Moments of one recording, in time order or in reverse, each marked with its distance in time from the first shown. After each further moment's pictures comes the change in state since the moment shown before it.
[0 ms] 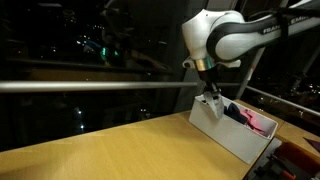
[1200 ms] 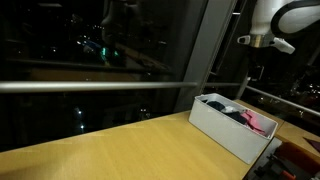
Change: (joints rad) arm -0.329 -0.488 -0.086 -0.435 0.163 0.354 -0.055
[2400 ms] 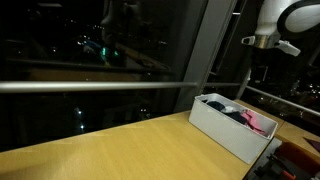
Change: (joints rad) arm -0.005 -0.050 -0.009 -0.069 0.063 0.039 0.000
